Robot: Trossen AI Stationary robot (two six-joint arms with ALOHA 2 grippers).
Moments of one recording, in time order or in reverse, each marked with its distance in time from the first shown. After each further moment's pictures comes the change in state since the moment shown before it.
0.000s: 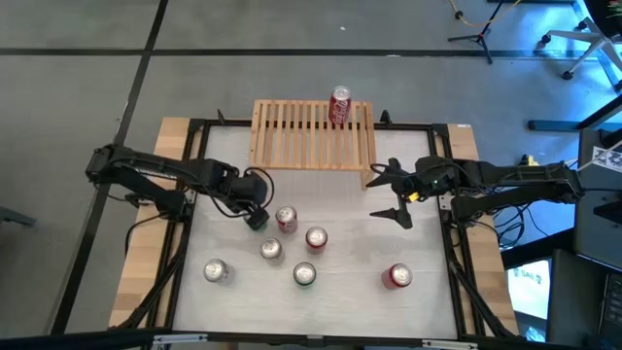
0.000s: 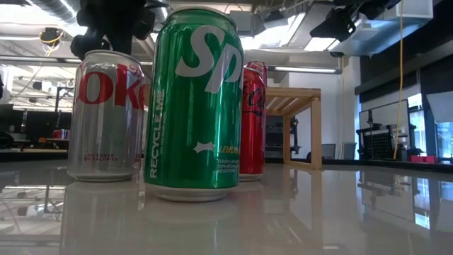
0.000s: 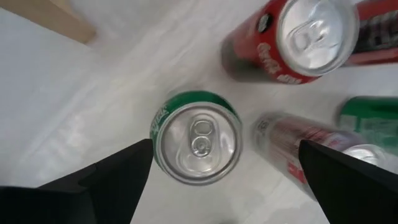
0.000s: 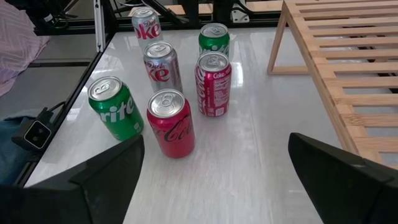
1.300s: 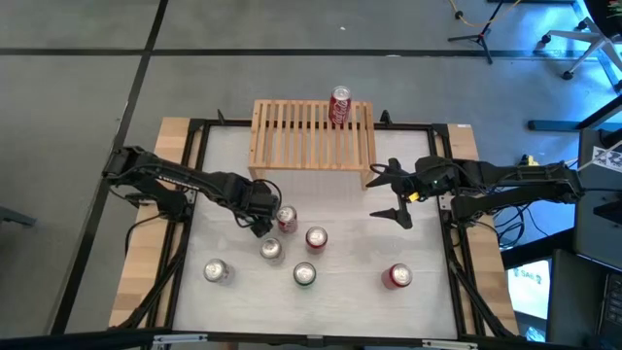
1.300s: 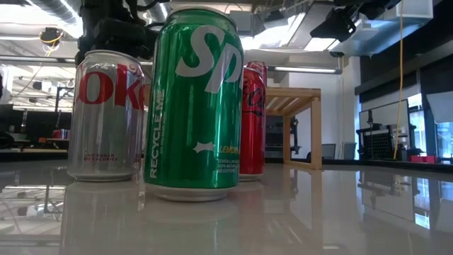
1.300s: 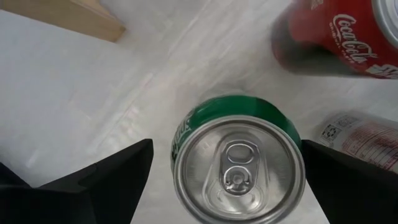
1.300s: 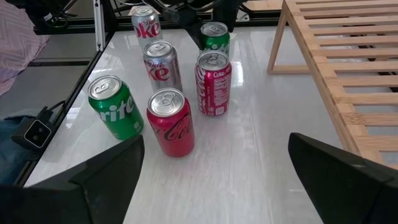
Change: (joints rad) left arm -0.046 0.163 -0.001 -0.045 -0.118 0.029; right arm 0.000 0.000 0.000 -0.003 0.000 0.000
